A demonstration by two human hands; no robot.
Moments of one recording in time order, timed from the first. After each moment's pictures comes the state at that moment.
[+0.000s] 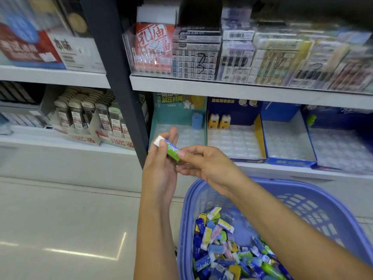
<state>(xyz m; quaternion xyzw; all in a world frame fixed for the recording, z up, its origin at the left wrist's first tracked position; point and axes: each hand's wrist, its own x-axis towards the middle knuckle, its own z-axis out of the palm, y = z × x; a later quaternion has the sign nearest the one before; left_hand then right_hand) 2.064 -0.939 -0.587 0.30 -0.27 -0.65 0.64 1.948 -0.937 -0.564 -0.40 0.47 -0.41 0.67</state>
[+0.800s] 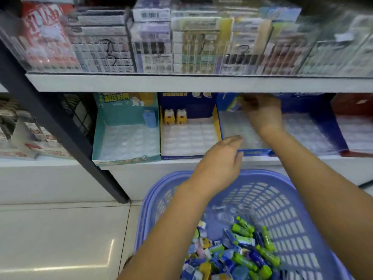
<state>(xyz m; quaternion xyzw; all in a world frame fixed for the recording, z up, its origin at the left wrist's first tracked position) 1.889 -0.946 -0.587 0.36 -0.85 -0.30 0.23 1.724 -1.005 -0.565 -0.58 0.71 -0.40 0.03</state>
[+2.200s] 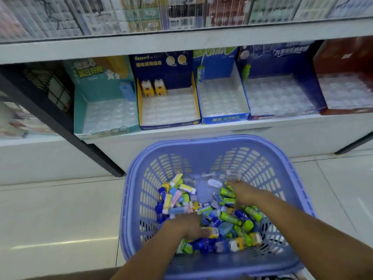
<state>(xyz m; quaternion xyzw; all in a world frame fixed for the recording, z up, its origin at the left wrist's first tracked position) 1.932 -0.824 -0.790 0.37 -0.77 -0.40 -0.34 1.708 -0.830 -0.778 -0.59 0.69 0.21 0.36</state>
